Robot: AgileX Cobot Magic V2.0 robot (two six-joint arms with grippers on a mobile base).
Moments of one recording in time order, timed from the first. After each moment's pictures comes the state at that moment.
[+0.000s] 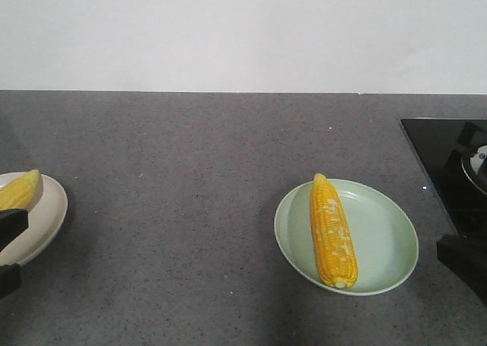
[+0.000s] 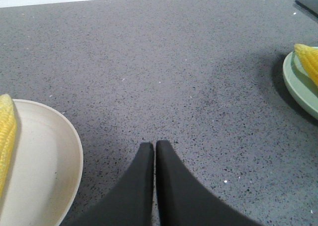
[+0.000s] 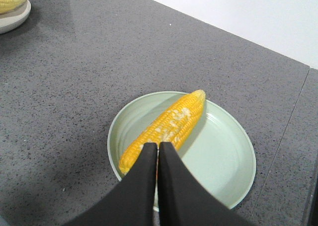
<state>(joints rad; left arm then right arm) -0.04 0.72 -0.55 -0.71 0.51 0.65 0.15 0.51 -0.56 0.57 0.67 -0.70</state>
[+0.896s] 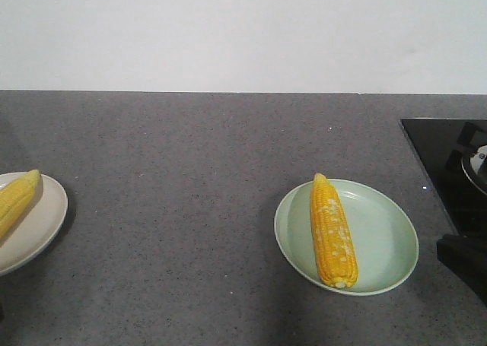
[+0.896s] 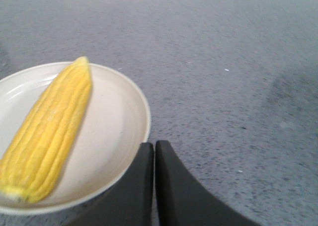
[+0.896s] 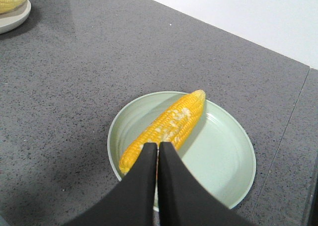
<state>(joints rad) -0.04 0.52 -0.28 -0.34 0.26 0.25 0.15 0.51 -0.56 0.57 0.67 -0.70</state>
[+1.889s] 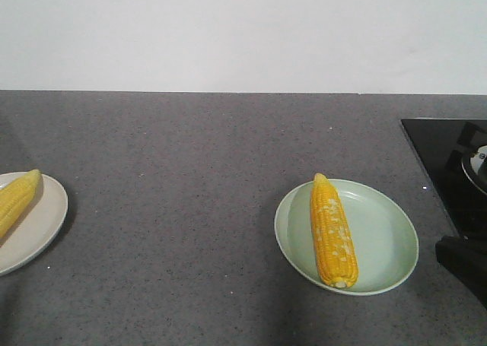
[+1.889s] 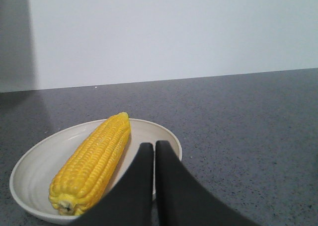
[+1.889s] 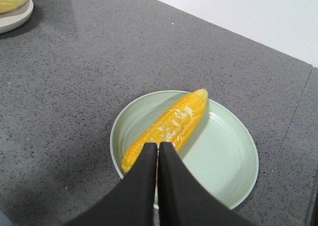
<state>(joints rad) -0.04 -0.01 0.03 -0.17 0.08 0.19 0.15 0.51 -0.56 0.57 0.68 -0.70</state>
